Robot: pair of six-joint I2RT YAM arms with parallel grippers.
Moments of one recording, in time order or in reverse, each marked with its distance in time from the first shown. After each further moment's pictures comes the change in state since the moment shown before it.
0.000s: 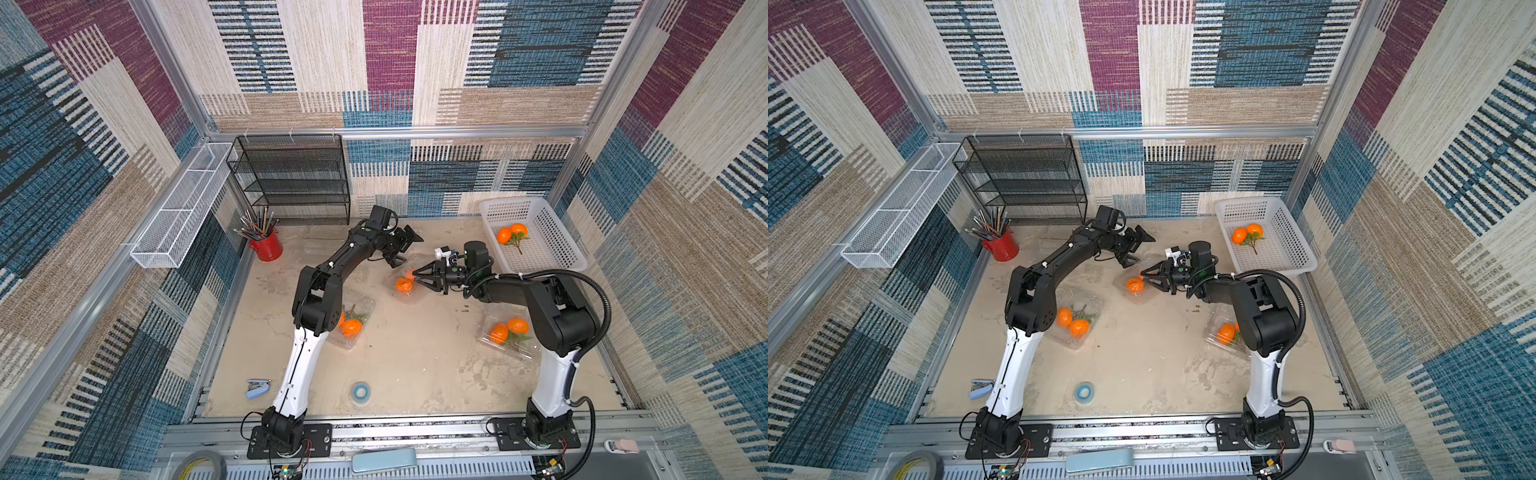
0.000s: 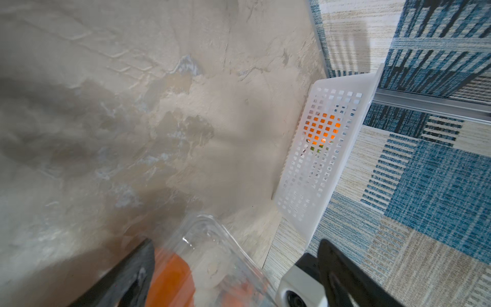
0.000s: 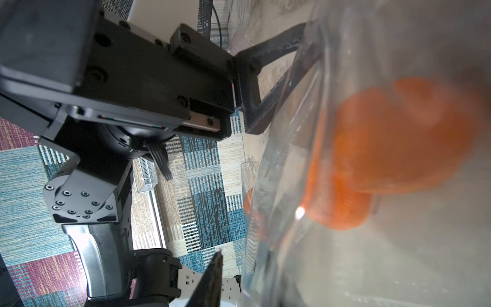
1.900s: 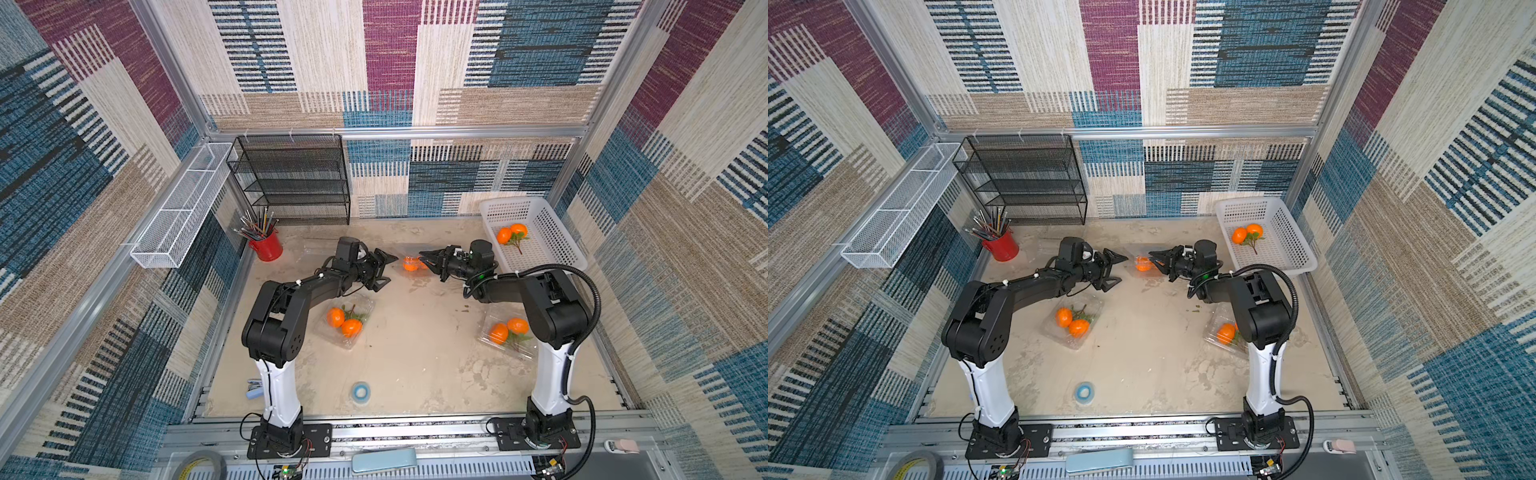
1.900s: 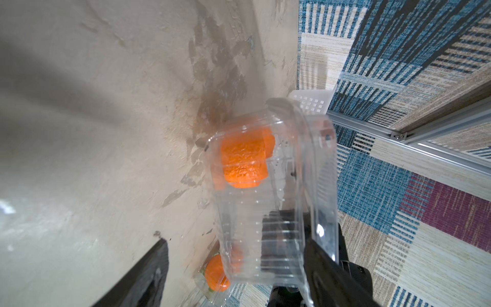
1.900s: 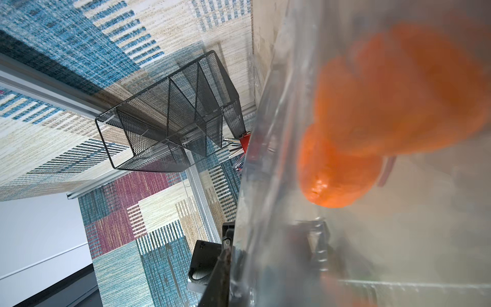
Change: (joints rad) left arm 0.076 -0.497 -0.993 0.693 0.025 -0.282; right arm -0.029 0.066 -0.030 0.403 0.254 0.607
